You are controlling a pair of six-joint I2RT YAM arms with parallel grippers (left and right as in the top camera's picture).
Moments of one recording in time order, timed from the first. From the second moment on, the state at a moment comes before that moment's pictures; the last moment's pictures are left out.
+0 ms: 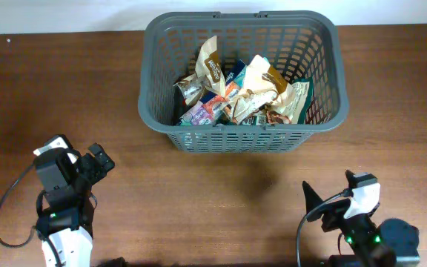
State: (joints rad) left arm 0.34 0.96 0.58 -0.38 -0.01 -0.29; right arm 0.00 0.09 0.44 -0.62 -0.27 0.01
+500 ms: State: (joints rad) left arm 0.34 0.96 0.58 -0.38 -0.01 -0.29; right arm 0.01 0.02 0.07 0.15 -0.19 0.00
